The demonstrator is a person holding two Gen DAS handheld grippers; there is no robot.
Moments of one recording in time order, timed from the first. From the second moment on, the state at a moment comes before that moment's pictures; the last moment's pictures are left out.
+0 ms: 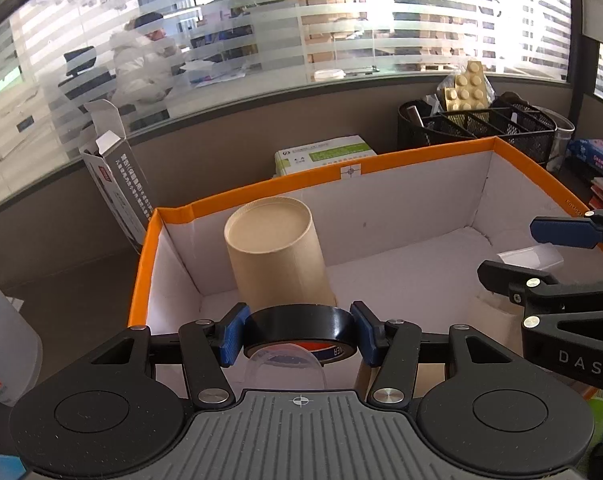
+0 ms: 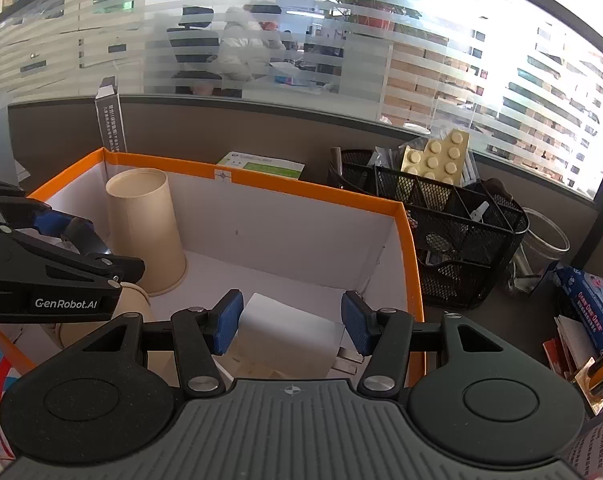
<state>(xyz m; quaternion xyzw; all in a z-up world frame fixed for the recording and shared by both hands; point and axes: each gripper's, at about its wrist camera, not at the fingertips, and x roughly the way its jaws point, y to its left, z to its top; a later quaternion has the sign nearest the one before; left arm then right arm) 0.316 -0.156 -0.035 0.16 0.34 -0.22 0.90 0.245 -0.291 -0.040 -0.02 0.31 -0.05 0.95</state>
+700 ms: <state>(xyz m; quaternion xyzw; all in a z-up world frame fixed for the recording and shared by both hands) 0.311 -0.160 -0.035 0.18 0.33 -0.21 0.90 0.244 -0.286 -0.040 -0.04 0.32 -0.07 0.95</state>
